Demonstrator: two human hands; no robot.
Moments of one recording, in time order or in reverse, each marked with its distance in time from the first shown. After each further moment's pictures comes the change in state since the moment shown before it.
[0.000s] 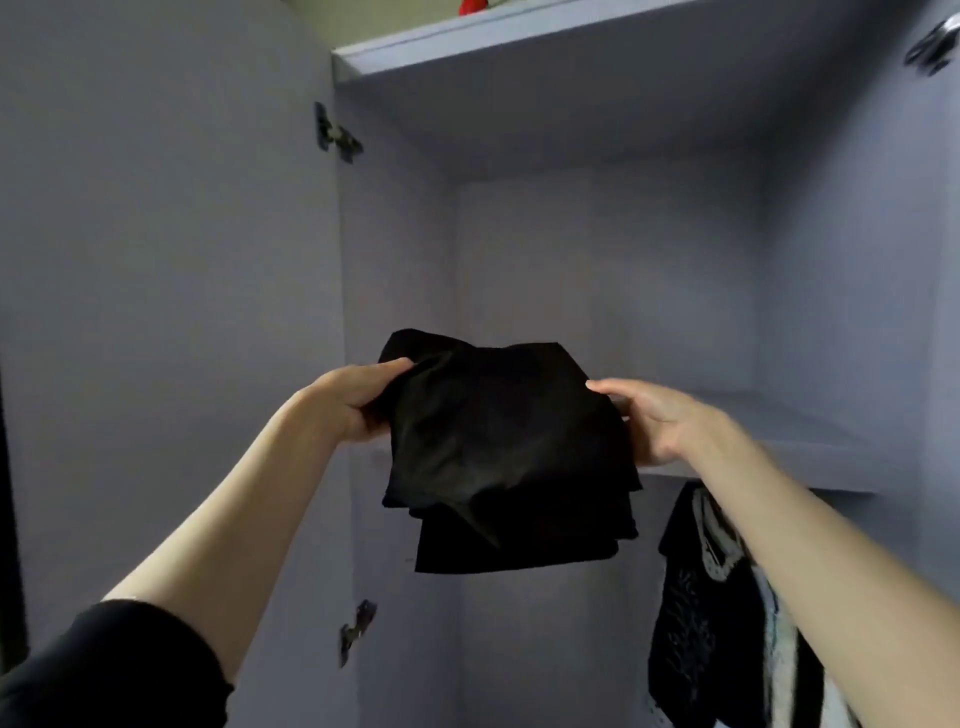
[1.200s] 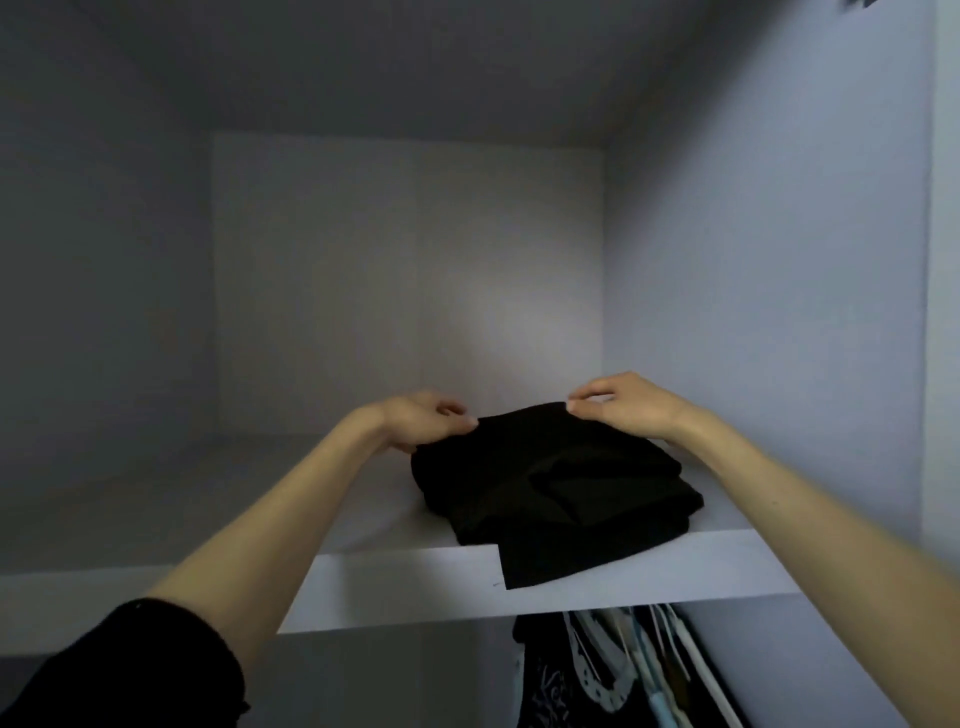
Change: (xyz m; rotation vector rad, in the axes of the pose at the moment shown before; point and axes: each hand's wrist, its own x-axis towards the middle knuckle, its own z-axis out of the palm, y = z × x) left_hand 0.300 -0.020 0.269 1.024 -0.560 0.416; right_hand 0.126 -0.076 -0.208 -1.024 0.610 -0.319
